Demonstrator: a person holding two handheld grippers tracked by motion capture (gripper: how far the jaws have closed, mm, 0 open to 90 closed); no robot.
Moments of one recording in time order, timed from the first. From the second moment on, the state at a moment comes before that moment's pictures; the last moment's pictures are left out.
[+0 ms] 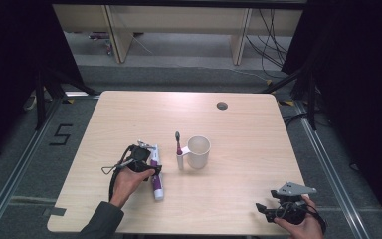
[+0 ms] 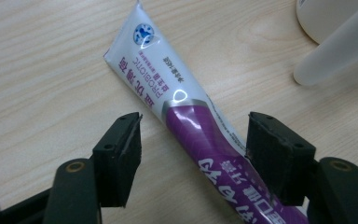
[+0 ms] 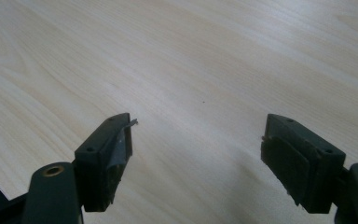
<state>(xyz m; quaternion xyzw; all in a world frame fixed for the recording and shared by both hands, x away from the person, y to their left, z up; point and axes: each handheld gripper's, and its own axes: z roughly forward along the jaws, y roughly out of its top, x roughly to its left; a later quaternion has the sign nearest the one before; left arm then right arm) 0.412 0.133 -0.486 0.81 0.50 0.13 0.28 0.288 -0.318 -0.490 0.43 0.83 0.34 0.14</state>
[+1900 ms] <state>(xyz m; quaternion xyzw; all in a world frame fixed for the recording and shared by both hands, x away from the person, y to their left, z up) 0.404 0.145 -0.480 0.88 0.43 0.10 0.20 0.287 -0.315 -0.490 0.43 0.83 0.33 0.14</state>
